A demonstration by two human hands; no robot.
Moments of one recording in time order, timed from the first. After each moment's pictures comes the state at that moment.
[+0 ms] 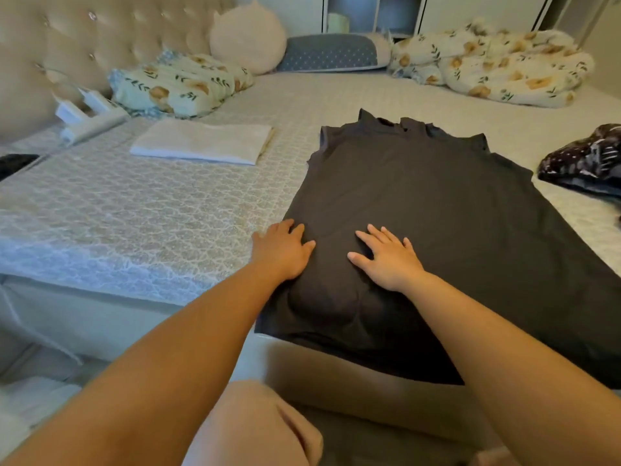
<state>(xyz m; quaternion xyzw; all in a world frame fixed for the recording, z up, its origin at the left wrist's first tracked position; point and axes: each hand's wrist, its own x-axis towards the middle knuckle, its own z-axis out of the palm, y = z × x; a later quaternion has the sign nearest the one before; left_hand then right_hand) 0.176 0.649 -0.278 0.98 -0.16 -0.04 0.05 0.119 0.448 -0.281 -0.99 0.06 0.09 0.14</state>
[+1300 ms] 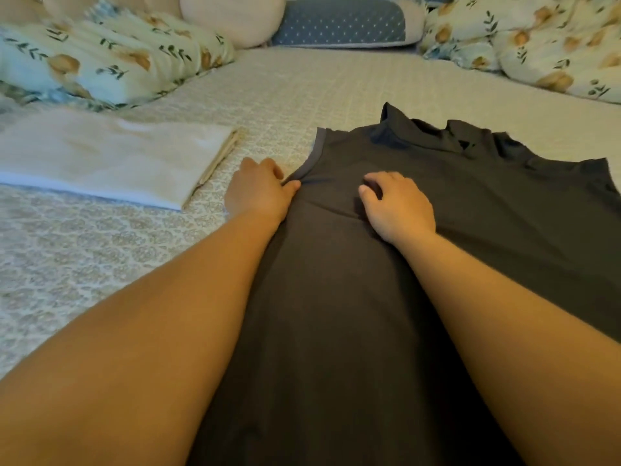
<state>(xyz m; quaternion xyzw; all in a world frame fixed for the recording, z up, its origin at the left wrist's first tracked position) 0.488 0.555 -0.293 0.96 -0.01 0.13 0.25 0.444 0.361 -0.299 -0.97 0.08 -0.13 0.17</state>
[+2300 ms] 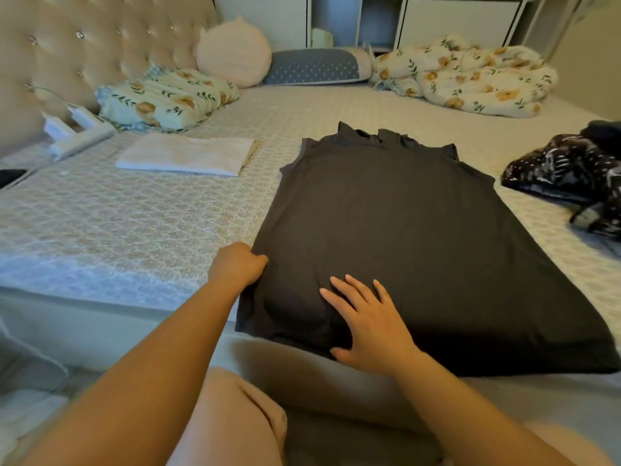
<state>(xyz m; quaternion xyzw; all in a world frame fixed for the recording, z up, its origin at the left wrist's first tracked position) 0.154 0.671 -0.263 0.96 0.02 -0.07 0.26 0.013 0.459 -0.307 -0.99 -0.12 0.00 0.02</state>
